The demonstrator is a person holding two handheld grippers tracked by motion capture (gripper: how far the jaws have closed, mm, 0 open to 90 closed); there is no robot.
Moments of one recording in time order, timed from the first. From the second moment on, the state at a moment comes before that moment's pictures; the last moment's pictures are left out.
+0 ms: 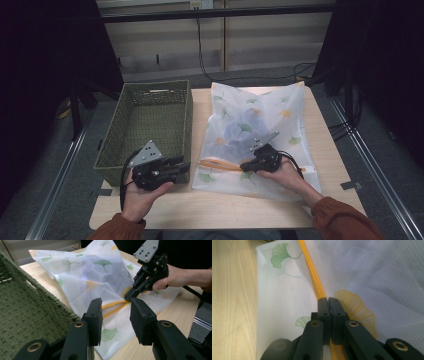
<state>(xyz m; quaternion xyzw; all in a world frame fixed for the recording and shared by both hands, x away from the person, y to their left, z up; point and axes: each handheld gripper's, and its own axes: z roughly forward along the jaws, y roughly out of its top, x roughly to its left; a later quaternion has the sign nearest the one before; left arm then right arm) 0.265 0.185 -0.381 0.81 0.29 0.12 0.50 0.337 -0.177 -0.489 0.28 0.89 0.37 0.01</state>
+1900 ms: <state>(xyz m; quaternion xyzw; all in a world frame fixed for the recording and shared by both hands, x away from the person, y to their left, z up) 0.255 0.247 -0.409 0.74 0.37 0.19 0.53 0.279 -0.259 -0.443 0.38 0.76 0.51 0.14</state>
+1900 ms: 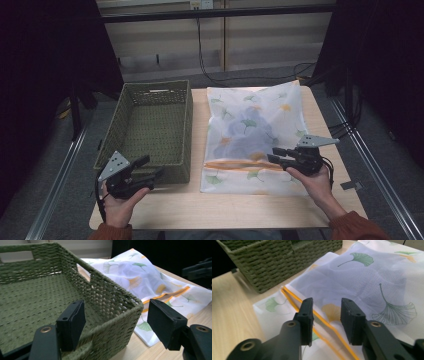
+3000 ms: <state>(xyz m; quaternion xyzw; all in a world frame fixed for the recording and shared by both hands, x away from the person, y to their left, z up) 0.200 0.280 -0.431 0.73 0.42 0.22 0.49 0.209 -0.329 -0.446 0.47 0.69 0.52 0.19</state>
